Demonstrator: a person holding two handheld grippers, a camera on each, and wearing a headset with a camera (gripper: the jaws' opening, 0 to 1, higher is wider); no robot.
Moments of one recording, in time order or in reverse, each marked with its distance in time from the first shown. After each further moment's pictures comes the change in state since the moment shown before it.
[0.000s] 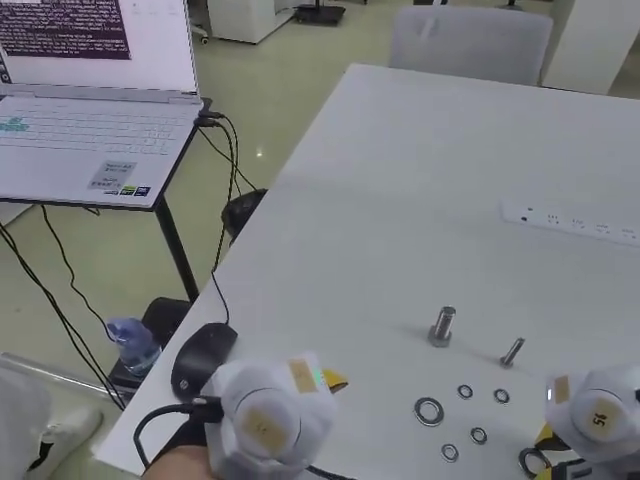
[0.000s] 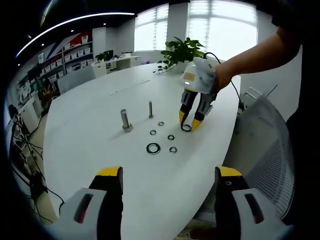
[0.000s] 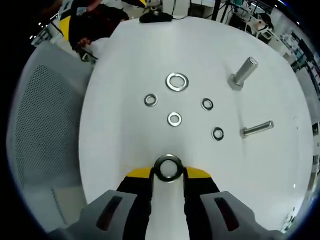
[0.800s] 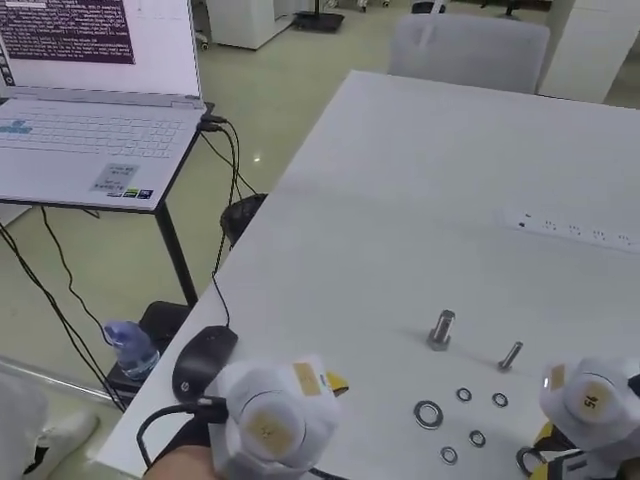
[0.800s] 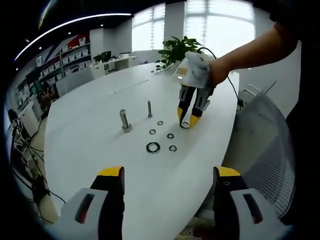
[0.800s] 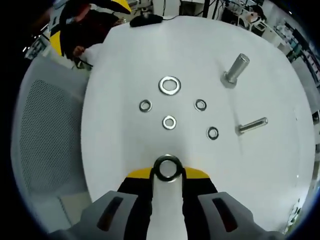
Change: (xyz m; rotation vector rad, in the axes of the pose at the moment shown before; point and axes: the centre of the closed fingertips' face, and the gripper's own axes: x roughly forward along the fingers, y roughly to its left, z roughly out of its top) left arm -0.001 0.000 -0.002 0.028 0.017 -0.001; right arm -0.012 -0.006 0.002 0.081 0.007 0.005
